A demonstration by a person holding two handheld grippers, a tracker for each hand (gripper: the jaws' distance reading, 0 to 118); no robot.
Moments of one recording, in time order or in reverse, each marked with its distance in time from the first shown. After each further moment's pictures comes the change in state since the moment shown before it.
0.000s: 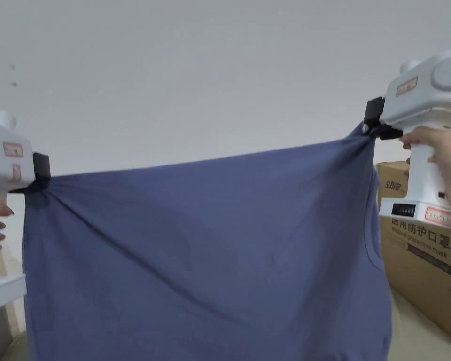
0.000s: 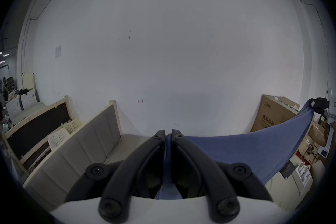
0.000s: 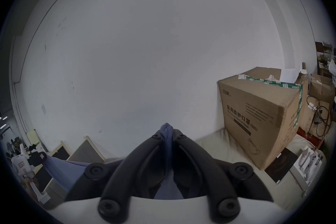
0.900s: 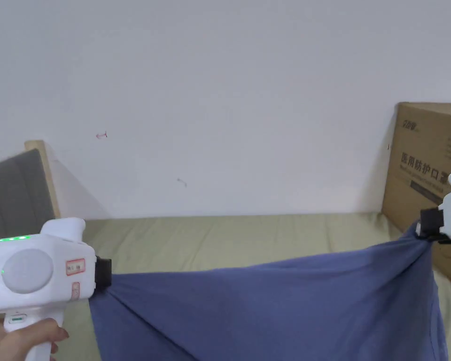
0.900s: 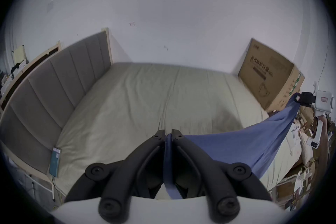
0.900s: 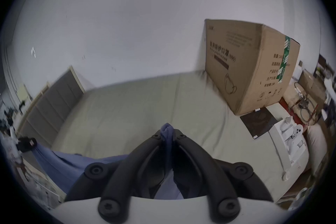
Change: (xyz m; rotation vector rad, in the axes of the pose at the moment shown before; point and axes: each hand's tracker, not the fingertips) left arm 0.002 -0.264 0.144 -0.375 -0.102 0.057; right arm 0.118 -0.209 0.110 -0.374 -0.071 0.134
